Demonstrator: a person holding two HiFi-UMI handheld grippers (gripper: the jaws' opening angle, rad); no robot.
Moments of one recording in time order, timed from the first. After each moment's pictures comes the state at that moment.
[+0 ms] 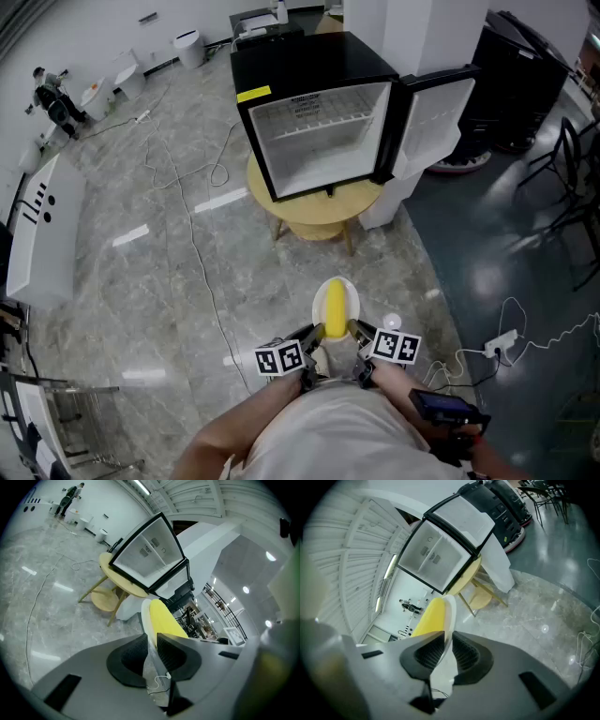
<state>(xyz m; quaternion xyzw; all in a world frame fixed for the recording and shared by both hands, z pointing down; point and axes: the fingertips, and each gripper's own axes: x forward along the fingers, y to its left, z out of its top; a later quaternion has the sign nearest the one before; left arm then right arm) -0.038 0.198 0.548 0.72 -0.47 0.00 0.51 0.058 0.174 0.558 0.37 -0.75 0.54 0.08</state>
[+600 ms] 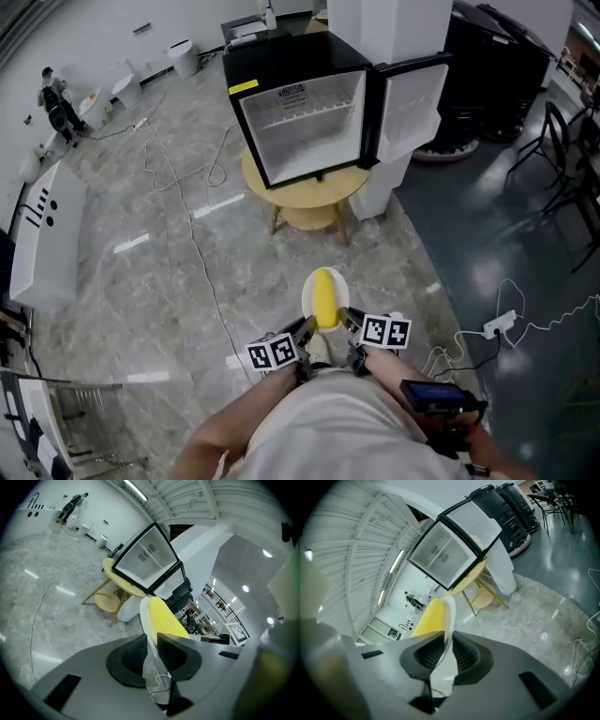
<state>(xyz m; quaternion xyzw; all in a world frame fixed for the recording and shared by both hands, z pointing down) -0.023 0.279 0.537 0.72 -0.49 -0.02 0.49 0.067 0.243 0.539 0.36 -0.77 0.51 0.11</state>
